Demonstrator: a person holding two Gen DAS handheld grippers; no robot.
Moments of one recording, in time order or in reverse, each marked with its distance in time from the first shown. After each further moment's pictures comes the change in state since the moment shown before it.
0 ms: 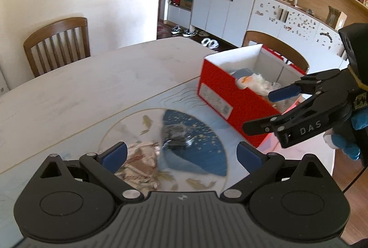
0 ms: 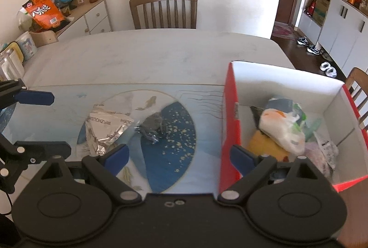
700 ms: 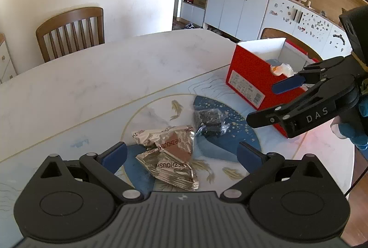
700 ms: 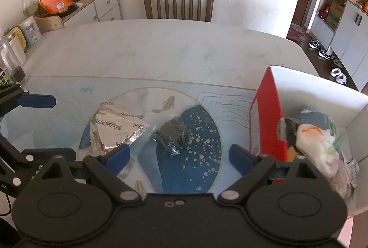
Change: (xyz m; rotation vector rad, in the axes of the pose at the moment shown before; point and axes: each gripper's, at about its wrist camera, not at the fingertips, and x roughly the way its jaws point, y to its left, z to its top) left arm 0.024 0.049 -0.028 -0.043 0.003 0.044; right arm 0.050 0.030 0.016 -0.064 0.040 0.016
